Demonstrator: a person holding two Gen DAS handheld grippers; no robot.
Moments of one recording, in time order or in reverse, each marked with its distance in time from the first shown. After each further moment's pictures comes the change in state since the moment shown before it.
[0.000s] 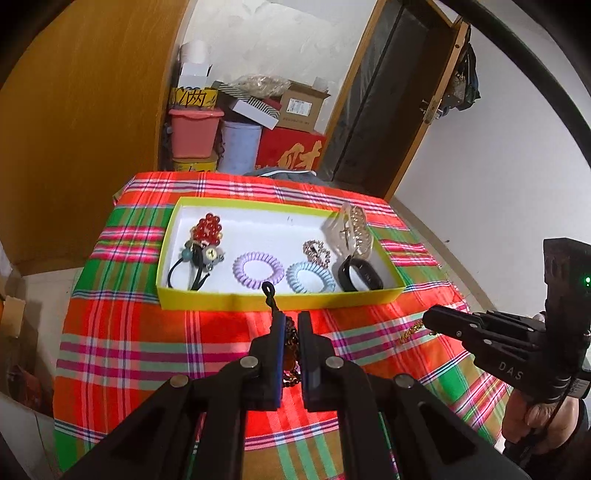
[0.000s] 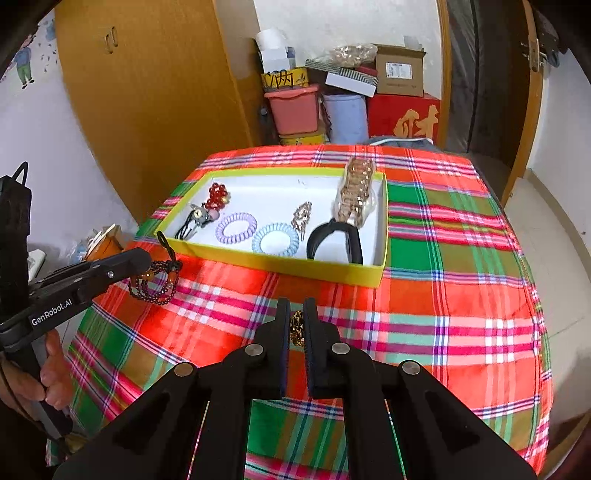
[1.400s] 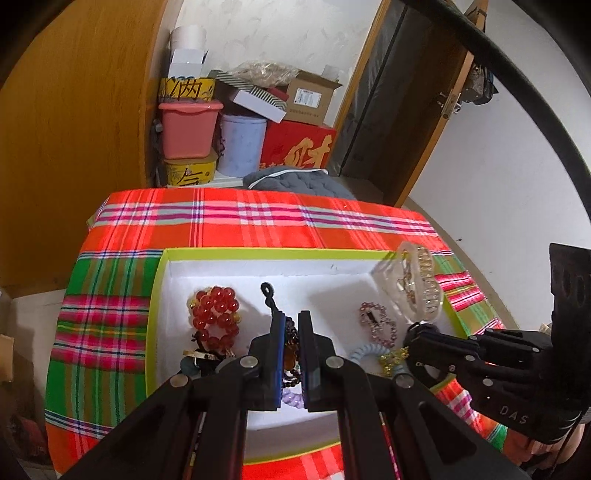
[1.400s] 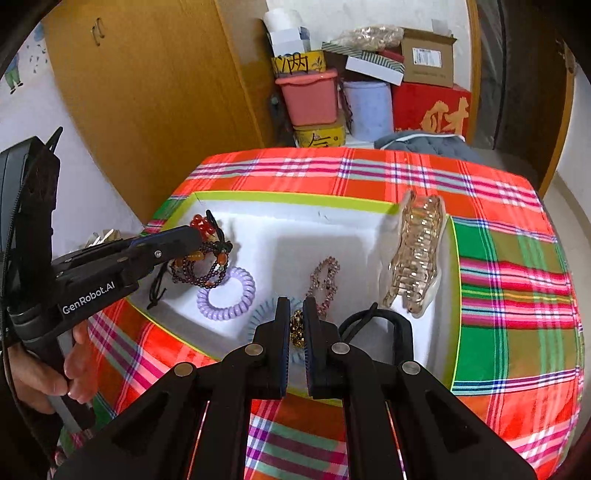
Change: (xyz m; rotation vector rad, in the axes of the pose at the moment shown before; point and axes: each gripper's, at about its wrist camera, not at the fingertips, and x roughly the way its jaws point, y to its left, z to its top) left arm 0.110 0.049 0.073 0.016 0.043 0.010; right arm 0.102 0.003 0.068 -0.004 0.069 0.071
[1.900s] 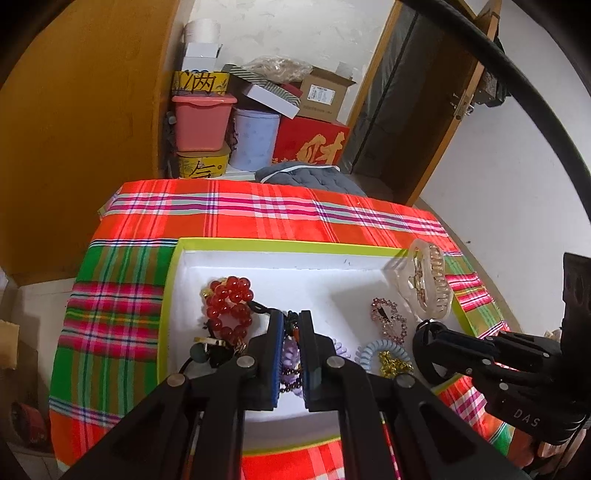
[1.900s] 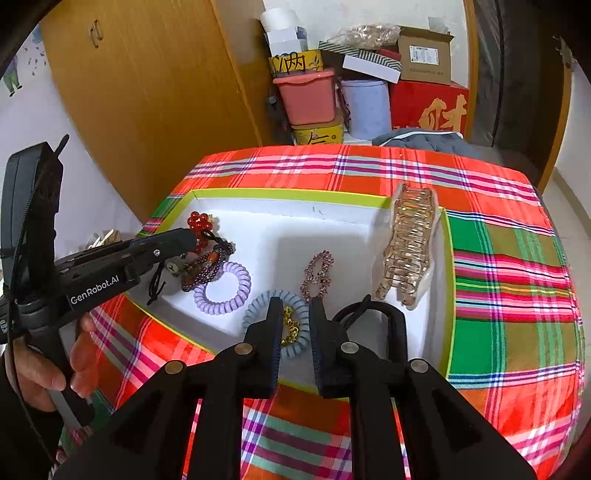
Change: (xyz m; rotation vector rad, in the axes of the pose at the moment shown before) left arm -0.008 0.004 -0.003 -0.038 0.005 0.036; right arm -0.008 -0.004 -0.004 0.005 -0.008 -0.003
